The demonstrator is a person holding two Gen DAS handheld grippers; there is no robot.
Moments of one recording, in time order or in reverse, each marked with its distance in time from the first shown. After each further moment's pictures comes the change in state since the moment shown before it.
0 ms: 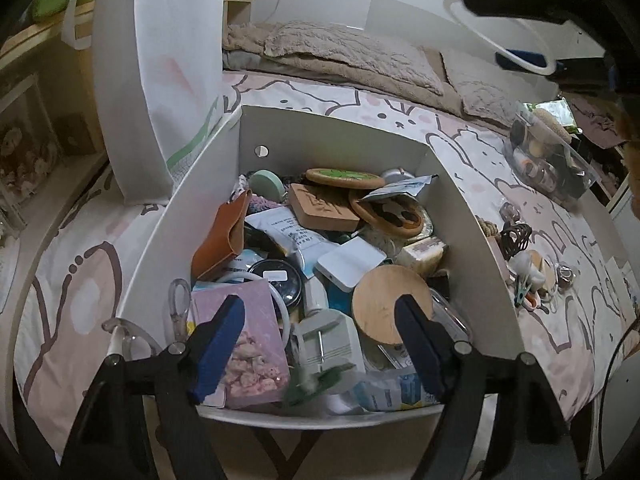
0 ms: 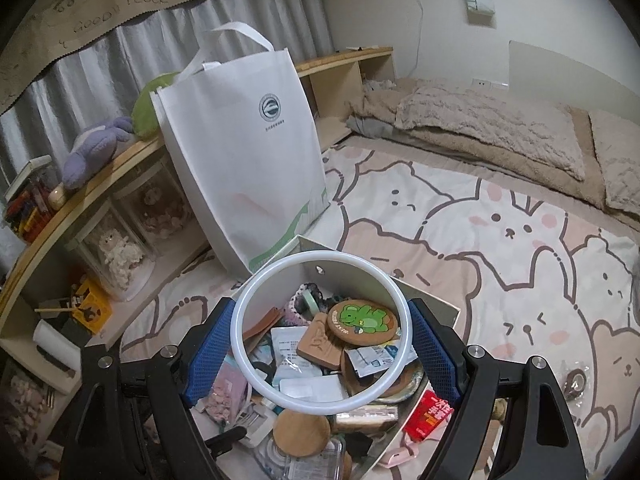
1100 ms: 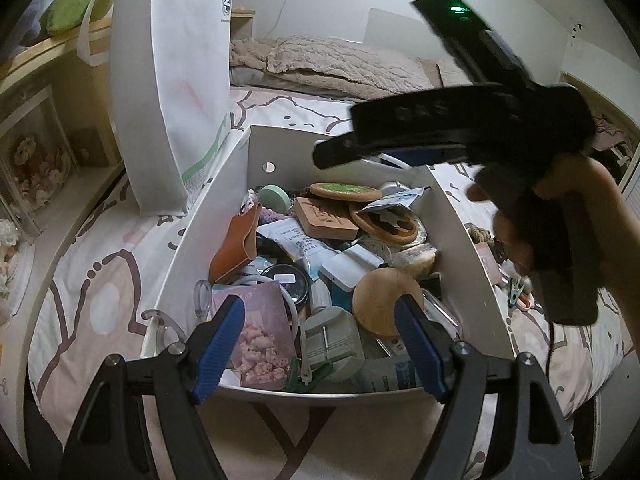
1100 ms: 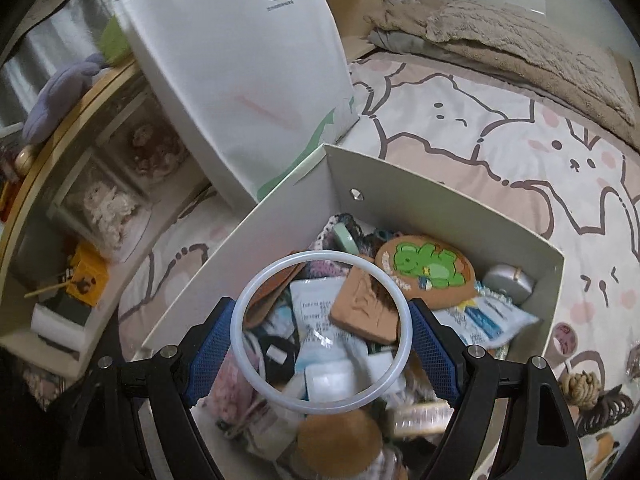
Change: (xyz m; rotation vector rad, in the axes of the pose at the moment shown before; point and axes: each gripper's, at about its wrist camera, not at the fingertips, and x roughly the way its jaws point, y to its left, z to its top) left arm -0.028 0.002 -0.003 0.012 -0.046 0.008; right arm 0.113 0.021 -0.023 0.044 0.244 0.077
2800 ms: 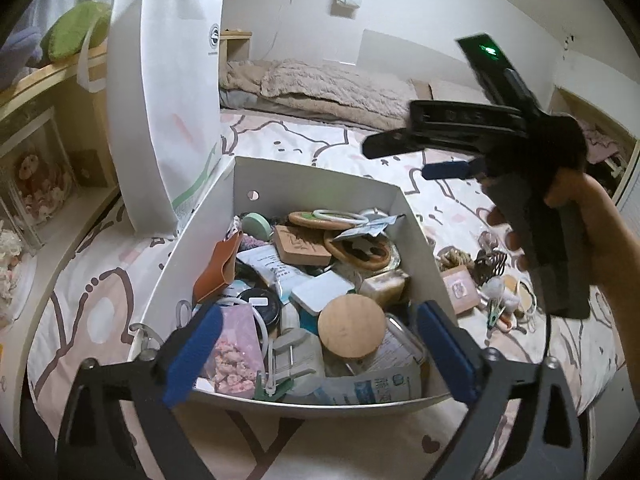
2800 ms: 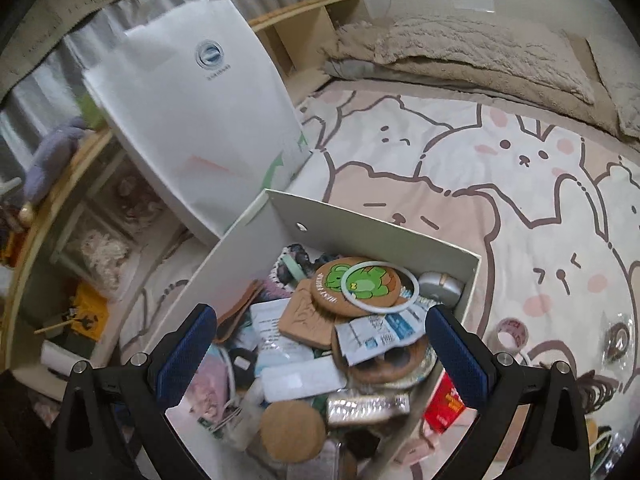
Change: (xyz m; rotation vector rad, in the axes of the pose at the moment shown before) left arm -0.024 -0.029 0.007 -0.018 -0.086 -0.010; right arm -0.062 -0.054 -0.012 0.104 -0.116 -0.014
